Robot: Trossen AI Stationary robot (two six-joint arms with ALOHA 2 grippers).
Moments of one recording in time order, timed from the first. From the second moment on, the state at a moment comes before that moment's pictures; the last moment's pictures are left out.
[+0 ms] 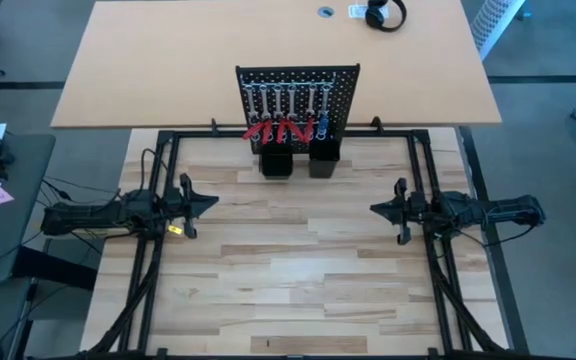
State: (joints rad) left arm 0.02 0.00 0.01 0.06 -0.23 -0.01; right arm 0.10 0.00 0.00 0.06 0.21 0.07
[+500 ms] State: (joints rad) left arm 0.02 0.00 0.01 0.04 -0.09 0.10; right arm 0.13 0.01 0.00 0.05 0.17 -0.07
